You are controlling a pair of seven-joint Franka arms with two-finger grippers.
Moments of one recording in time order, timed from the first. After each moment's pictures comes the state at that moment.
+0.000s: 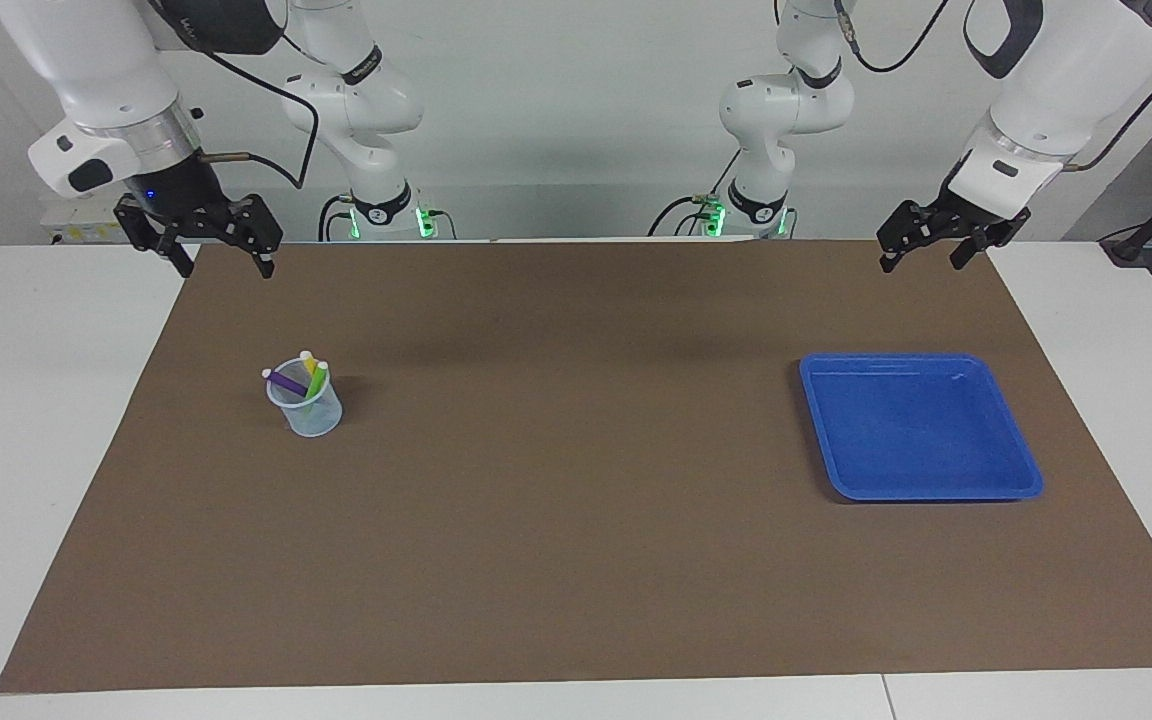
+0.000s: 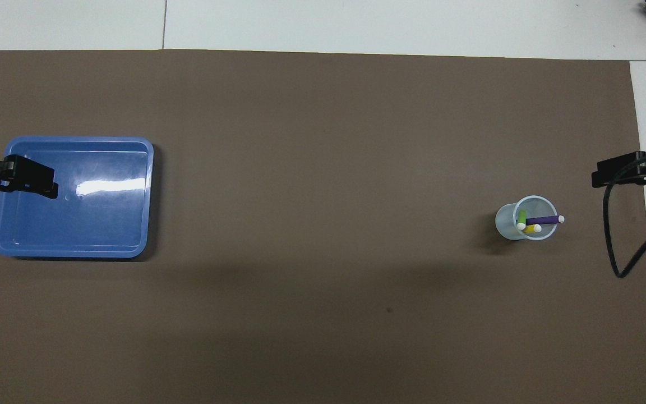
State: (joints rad) left arm 0.02 0.02 -0.08 -1.54 -0.02 1.47 -0.04; right arm -0.02 -0.02 -0.01 -1.57 0.00 1.58 0.01
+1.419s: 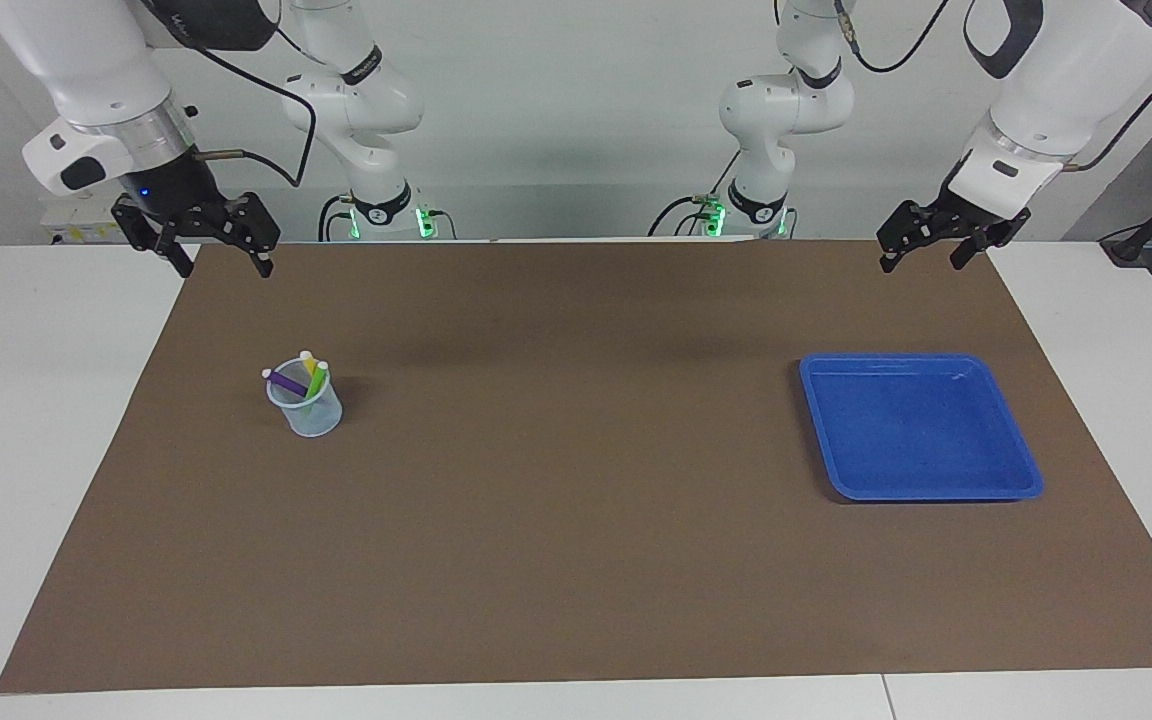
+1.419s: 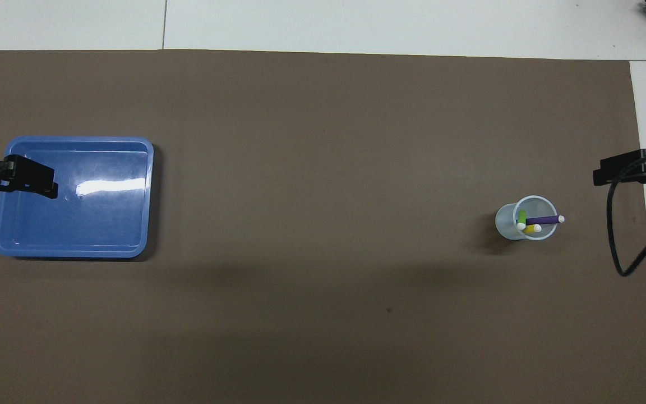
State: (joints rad) left arm 0.02 0.02 -0.08 -1.54 -0.02 1.47 -0.04; right arm -0.02 -0.02 -0.02 -1.57 0.02 1.58 0.01
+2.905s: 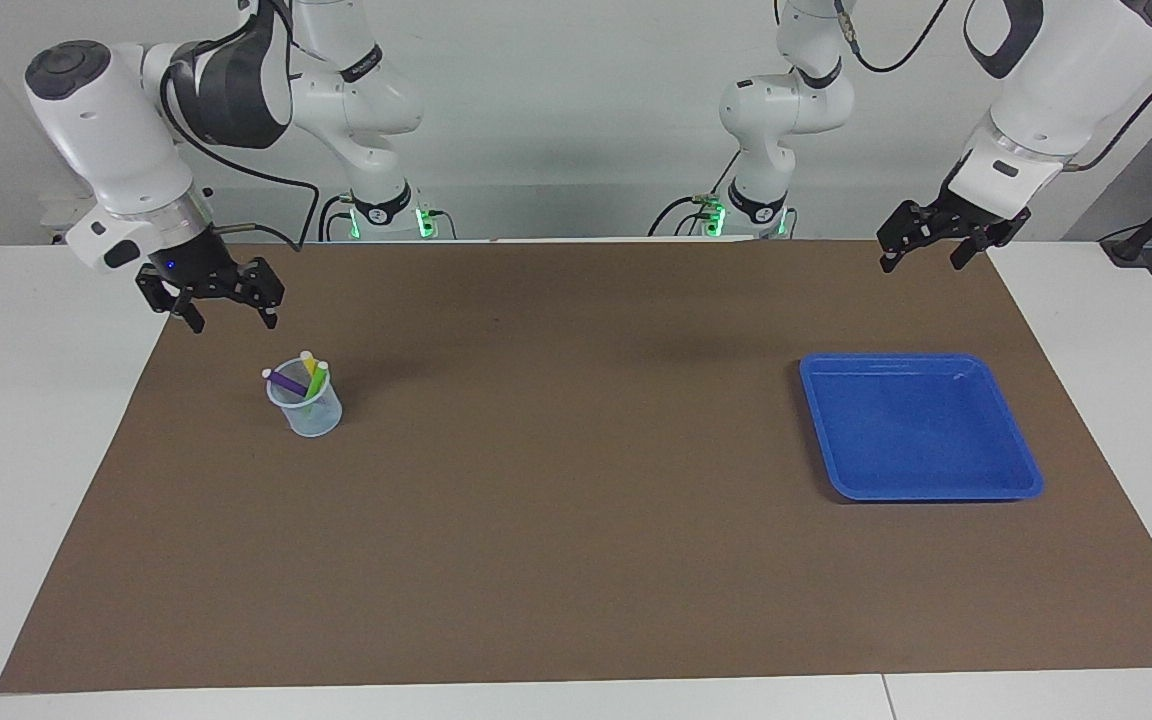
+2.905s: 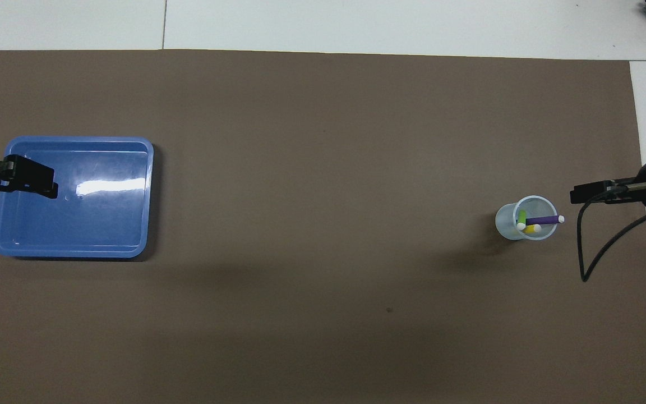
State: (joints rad) left arm 0.02 0.02 -0.08 -1.54 -0.02 1.47 -0.04; right arm -0.08 -0.08 -0.03 -1.94 0.01 1.92 -0.14
